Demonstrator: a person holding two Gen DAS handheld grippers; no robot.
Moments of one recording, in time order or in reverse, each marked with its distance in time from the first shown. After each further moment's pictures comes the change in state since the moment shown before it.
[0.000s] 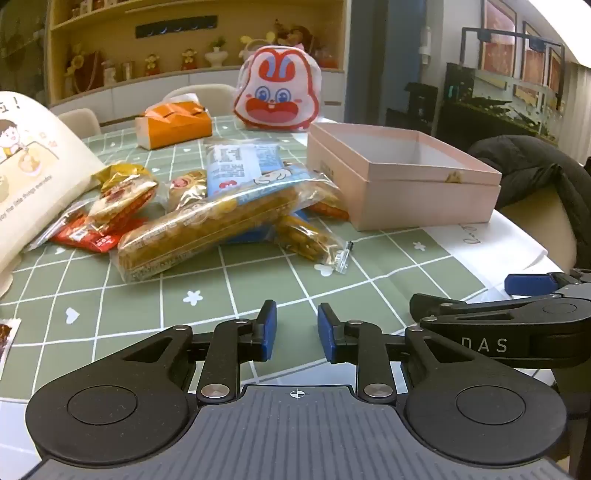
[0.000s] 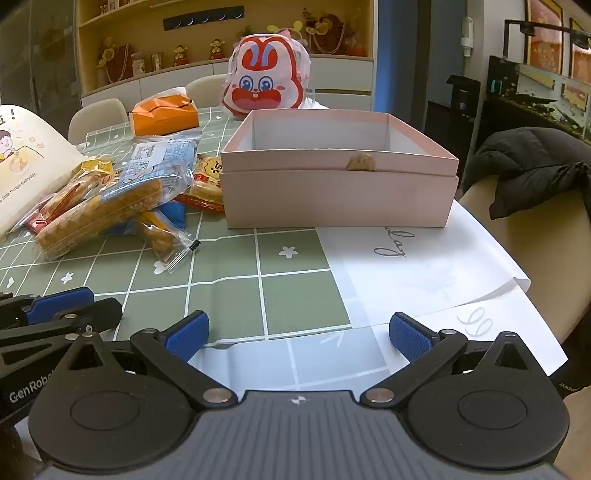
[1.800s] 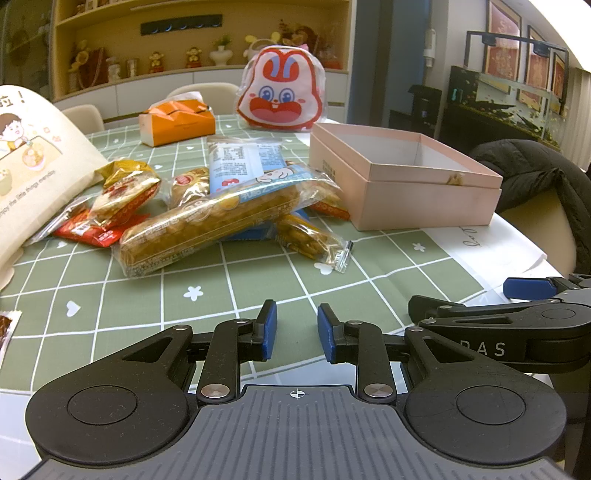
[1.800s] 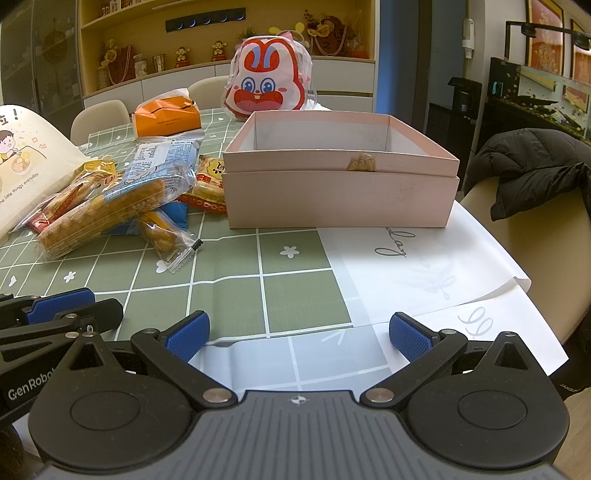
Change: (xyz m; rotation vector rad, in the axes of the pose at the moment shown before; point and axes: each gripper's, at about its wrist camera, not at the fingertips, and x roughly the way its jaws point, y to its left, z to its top) left arm -0.002 0.000 -0.001 -0.016 0.003 -0.007; right arm -0.002 0.000 -0.001 0.001 -0.005 0.001
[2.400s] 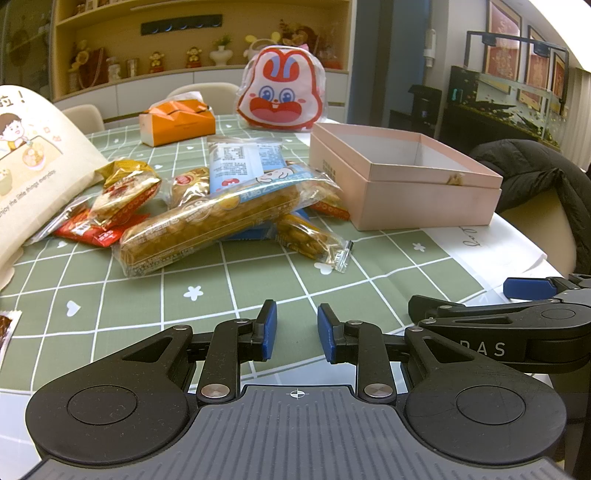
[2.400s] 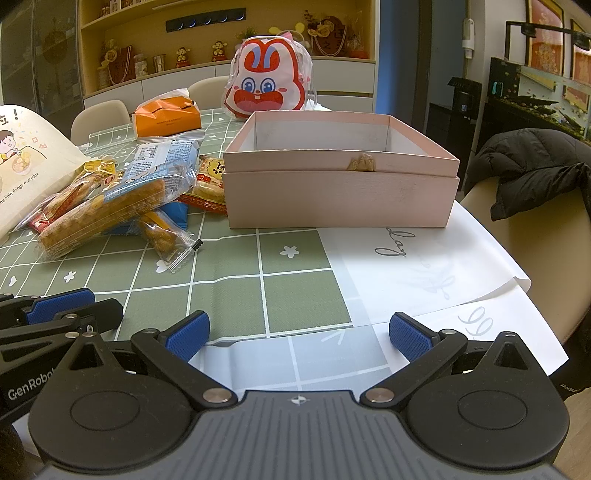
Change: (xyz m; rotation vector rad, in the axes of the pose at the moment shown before) left arm -0.001 0.001 0.000 -0.001 0.000 -0.001; right arm 0.000 0.000 0.000 0.000 -0.001 0.000
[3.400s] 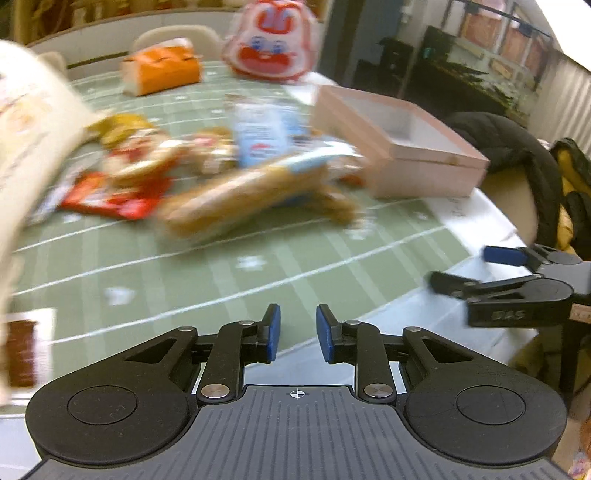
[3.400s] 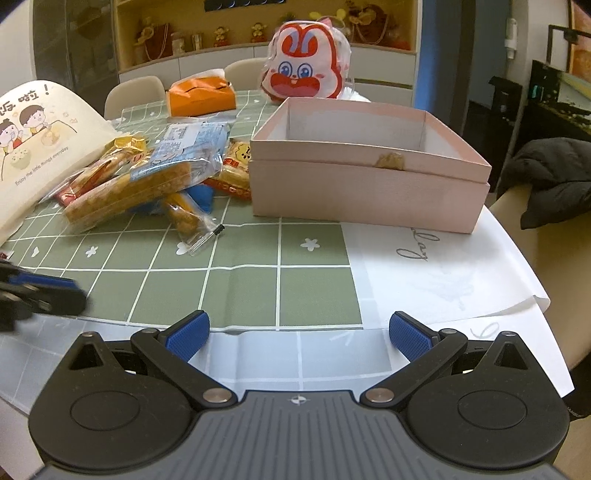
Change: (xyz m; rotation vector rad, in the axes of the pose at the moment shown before) left arm -0.020 0.092 0.024 -0.025 0.224 -0.167; right arm 0.003 -0.008 0.008 -0.091 0.066 0.104
